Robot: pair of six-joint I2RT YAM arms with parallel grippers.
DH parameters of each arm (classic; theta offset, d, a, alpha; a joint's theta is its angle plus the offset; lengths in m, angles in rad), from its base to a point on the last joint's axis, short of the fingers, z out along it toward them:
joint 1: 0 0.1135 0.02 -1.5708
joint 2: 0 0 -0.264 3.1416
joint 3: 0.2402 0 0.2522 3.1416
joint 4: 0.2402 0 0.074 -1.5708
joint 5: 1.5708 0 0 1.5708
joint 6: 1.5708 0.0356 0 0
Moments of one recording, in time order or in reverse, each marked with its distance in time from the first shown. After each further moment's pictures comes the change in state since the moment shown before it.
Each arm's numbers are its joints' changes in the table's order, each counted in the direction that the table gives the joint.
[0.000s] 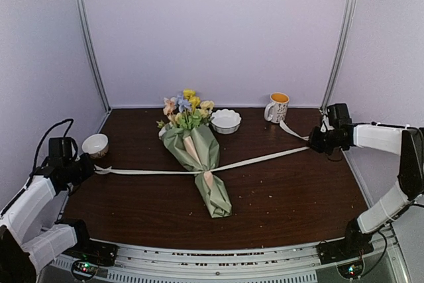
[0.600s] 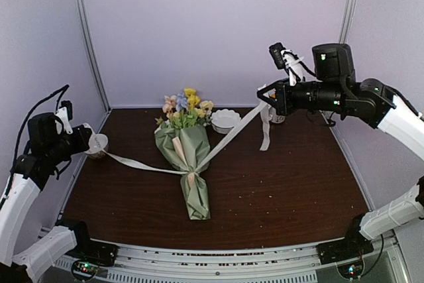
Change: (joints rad) left arm -0.108 -0.124 0.284 0.027 0.022 0.251; right arm 0.750 -0.223 0.602 0.324 0.207 -0.349
